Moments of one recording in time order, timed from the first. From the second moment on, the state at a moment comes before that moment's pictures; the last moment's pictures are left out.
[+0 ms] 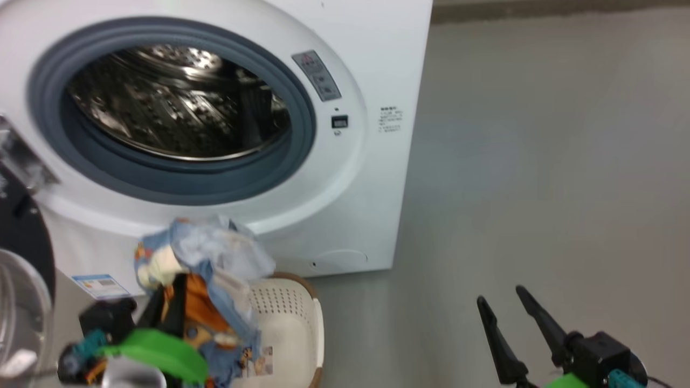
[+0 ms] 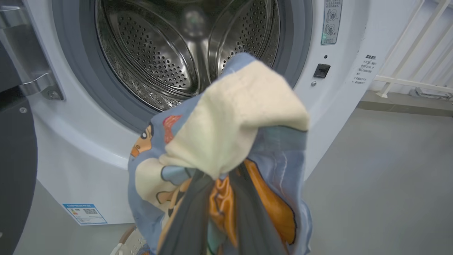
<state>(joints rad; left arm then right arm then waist) -0.16 0.19 -0.26 0.29 -0.47 0.00 -0.14 0.12 -0.05 0.08 -0.05 0.17 0.13 -0.14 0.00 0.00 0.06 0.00</state>
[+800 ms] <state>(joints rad) -0.90 0.39 -0.18 0.76 -0.63 -0.12 0.16 -0.13 -0.05 0.17 0.04 0.26 0.13 -0.25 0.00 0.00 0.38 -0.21</state>
